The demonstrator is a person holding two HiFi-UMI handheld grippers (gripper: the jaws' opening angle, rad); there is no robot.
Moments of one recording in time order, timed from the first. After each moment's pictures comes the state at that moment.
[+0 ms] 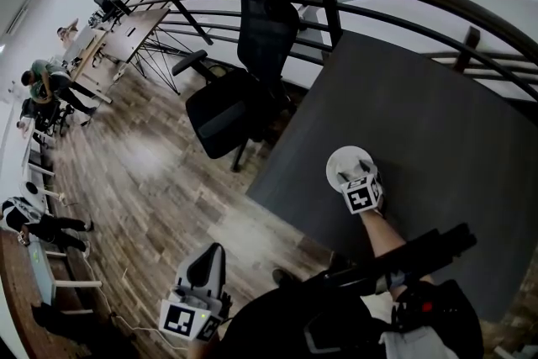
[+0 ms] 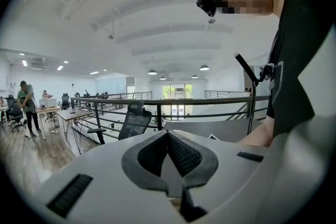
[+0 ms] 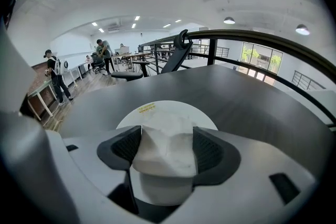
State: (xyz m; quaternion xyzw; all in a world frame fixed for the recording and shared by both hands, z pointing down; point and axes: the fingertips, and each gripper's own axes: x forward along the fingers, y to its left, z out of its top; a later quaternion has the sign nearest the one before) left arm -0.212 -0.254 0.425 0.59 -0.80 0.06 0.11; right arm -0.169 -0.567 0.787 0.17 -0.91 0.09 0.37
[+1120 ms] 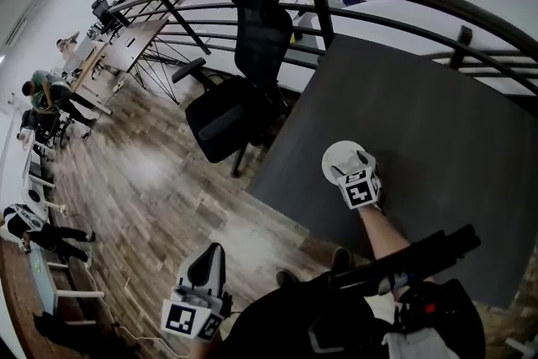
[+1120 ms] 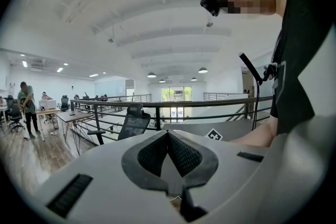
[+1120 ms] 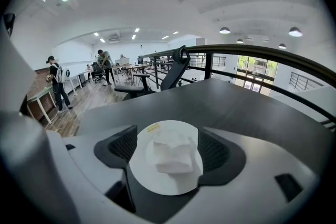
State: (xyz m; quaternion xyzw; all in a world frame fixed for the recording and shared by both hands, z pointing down) left arm -0.203 -0.228 0.437 0.59 -0.80 0.08 0.10; right arm -0.170 -0.563 0.740 0.18 -0.93 0.09 0.32
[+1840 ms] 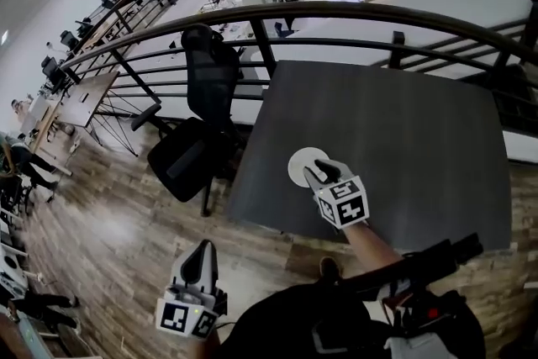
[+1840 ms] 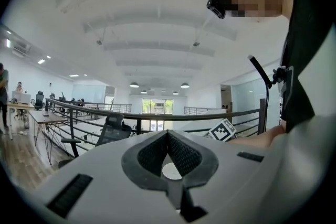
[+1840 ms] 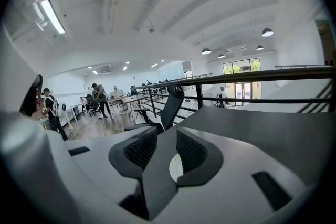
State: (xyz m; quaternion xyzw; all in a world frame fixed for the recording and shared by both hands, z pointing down) left arm -0.209 -0.223 0.415 0.68 -0.73 0.02 0.05; right arm -0.118 -0.490 0.567 0.24 -0.95 0.13 0.16
